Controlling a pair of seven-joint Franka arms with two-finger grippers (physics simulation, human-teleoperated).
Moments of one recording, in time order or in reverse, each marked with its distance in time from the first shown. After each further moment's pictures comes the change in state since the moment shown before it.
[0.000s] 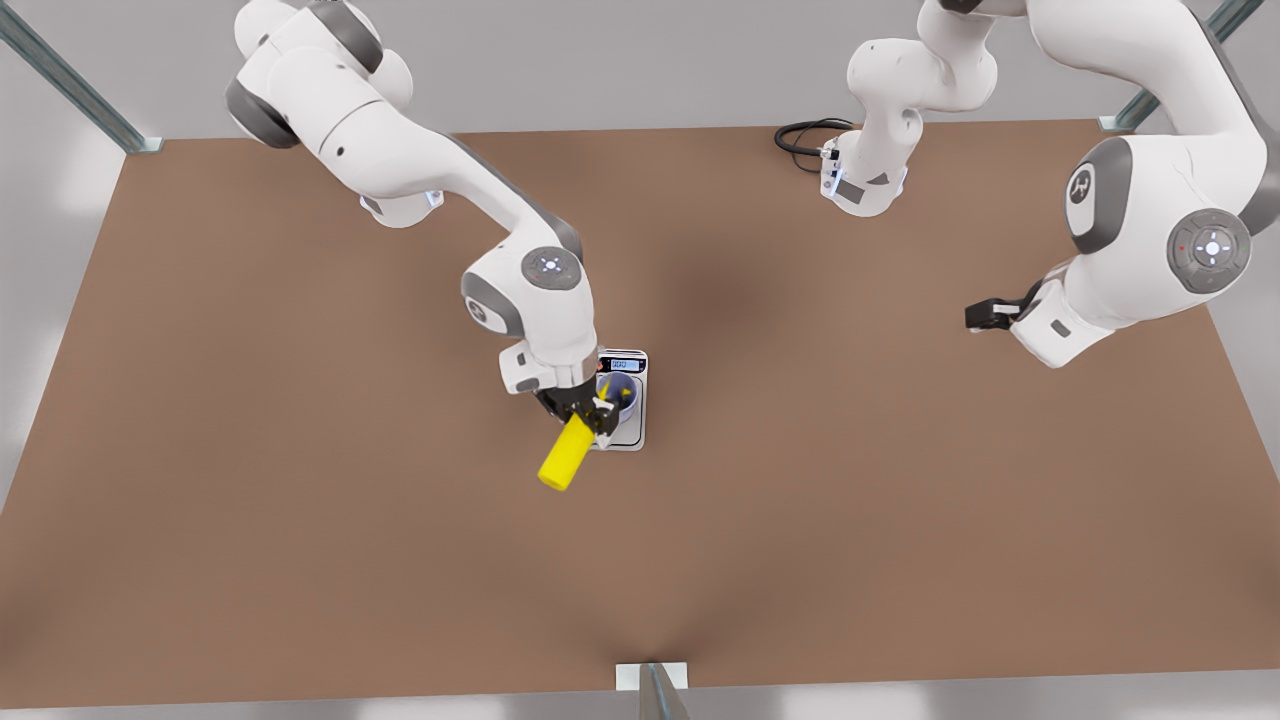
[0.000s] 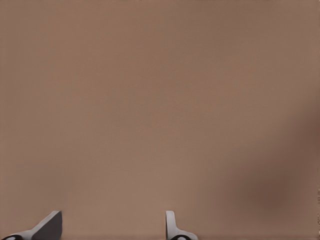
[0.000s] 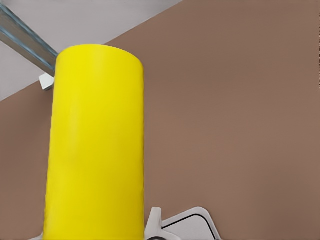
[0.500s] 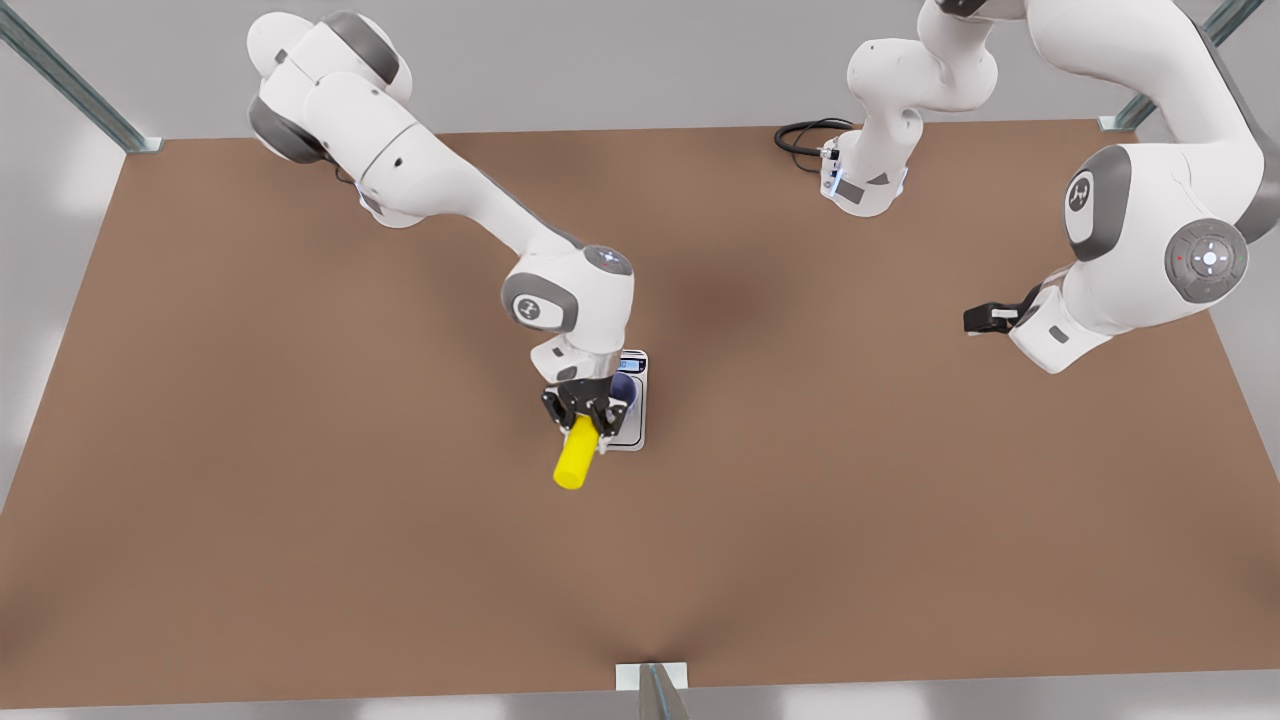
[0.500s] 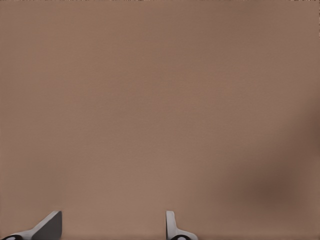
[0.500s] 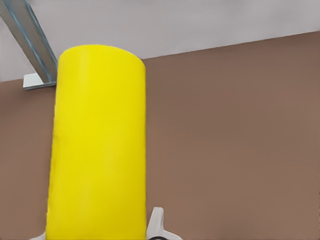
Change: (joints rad) left arm 0.000 0.011 0.004 0.002 -0.006 0.000 -0.004; right arm 0.060 0.072 -0.005 -0.071 -0.480 -0.061 0.127
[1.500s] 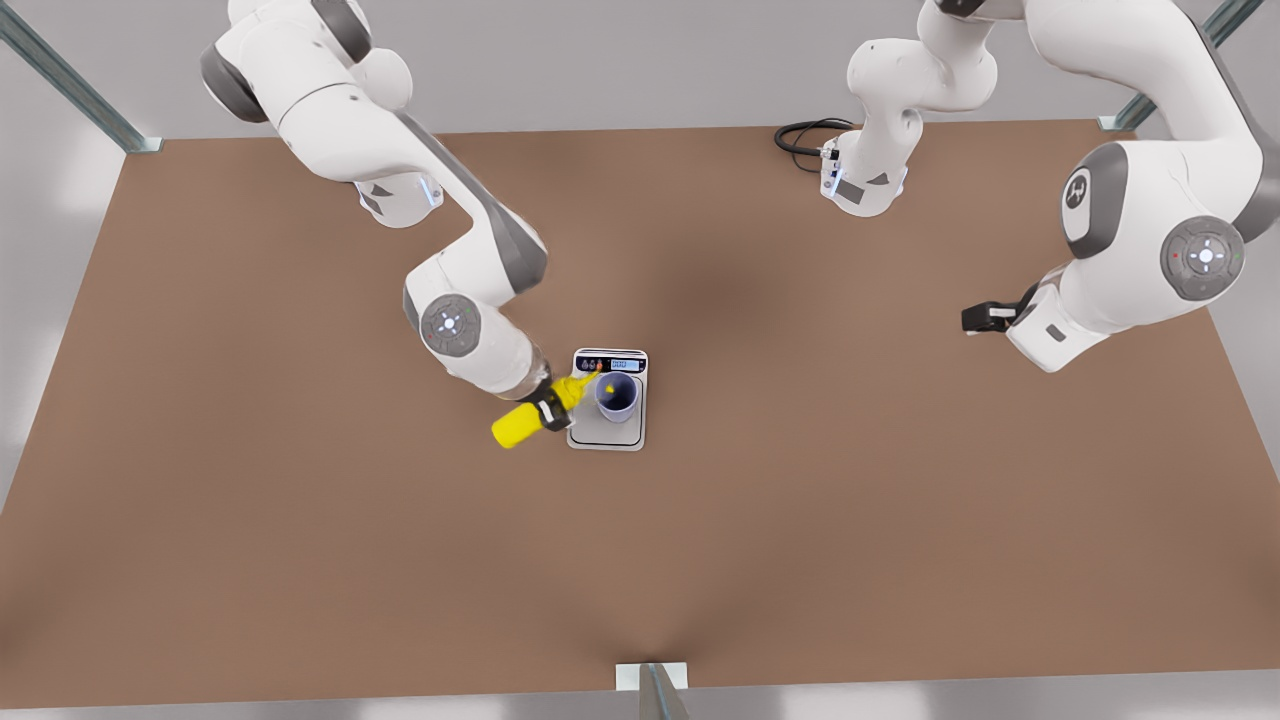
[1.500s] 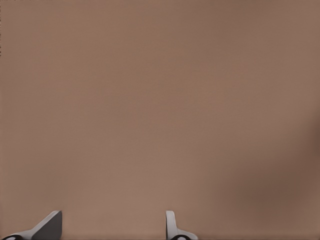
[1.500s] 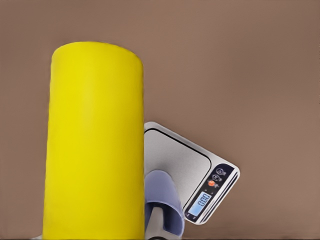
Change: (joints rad) left arm -0.001 0.004 -0.009 0.013 0.007 -0.009 -0.008; right arm -0.082 -0.182 -0.164 0.039 1.238 -0.115 0.029
